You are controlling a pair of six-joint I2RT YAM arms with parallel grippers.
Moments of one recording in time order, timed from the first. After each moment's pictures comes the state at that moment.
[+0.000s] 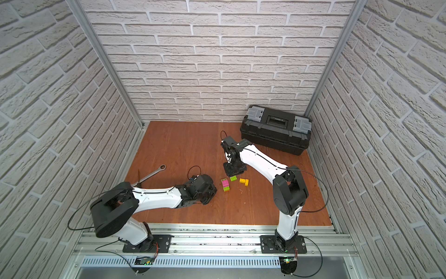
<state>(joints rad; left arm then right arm) -0.96 1.56 0.69 0.02 -0.09 -1.69 0.55 1.82 1.54 -1.15 -0.05 0.27</state>
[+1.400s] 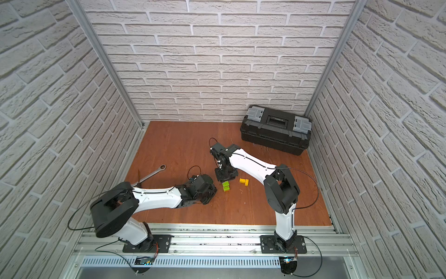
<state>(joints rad) -0.96 1.56 0.68 0.03 -0.09 -1.69 0.67 1.90 1.55 -1.13 -0.05 0.41</state>
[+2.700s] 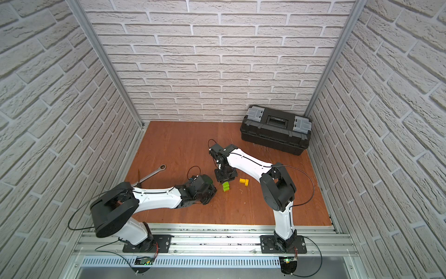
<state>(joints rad) -0.95 1.56 0.67 0.04 -0.09 -1.69 0.67 1.95 1.57 -1.15 -0.05 0.40</state>
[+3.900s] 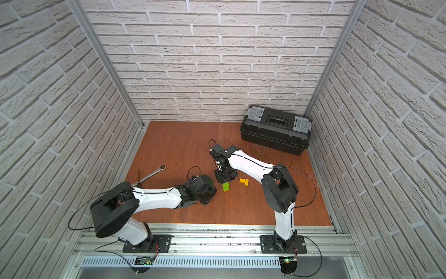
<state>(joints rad) -0.95 1.56 0.67 0.04 -0.09 -1.69 0.67 1.92 1.52 -1.09 -0.05 0.34</state>
